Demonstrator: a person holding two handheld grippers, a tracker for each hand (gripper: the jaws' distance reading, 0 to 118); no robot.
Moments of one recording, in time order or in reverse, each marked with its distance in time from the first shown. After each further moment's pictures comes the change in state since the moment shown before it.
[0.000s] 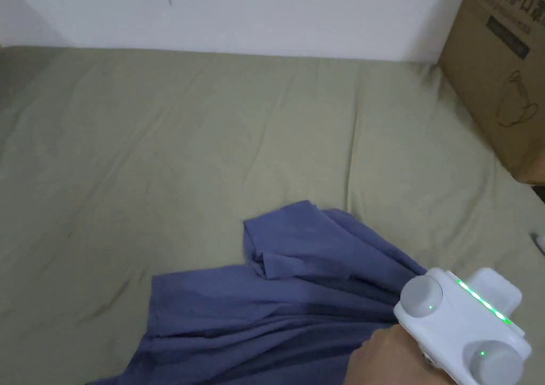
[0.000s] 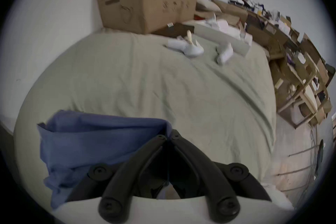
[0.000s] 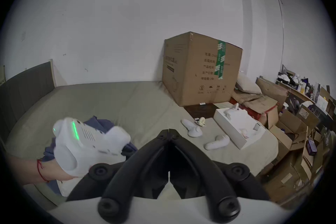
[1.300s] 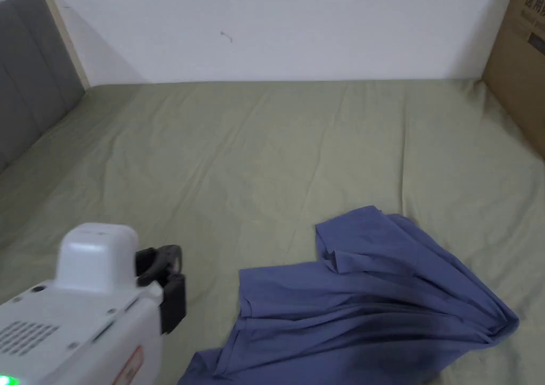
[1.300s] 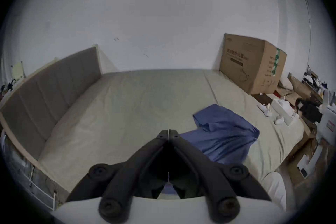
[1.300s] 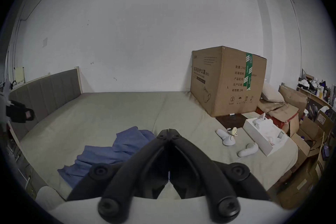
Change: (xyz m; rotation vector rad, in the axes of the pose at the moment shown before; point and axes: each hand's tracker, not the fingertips) left arm -0.113 -0.213 0.396 0.368 0.624 0.570; right arm -0.084 0.017 0.037 0.089 0.214 0.004
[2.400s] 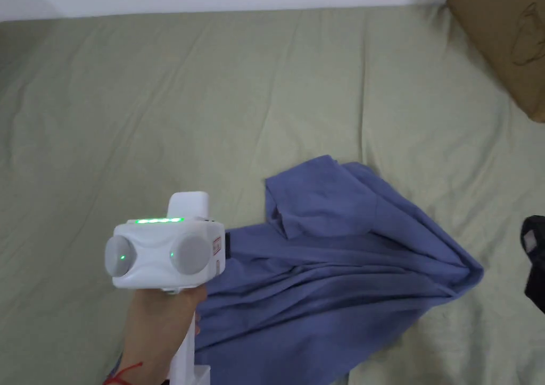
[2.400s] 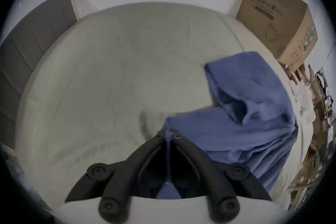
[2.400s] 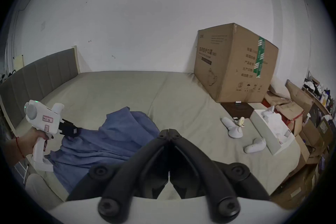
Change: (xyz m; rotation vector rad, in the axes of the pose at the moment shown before) left arm 0.042 -0.061 -0.261 -0.430 0.018 0.087; right arm 0.014 -0.023 -0.078 -0.171 0.027 0.059
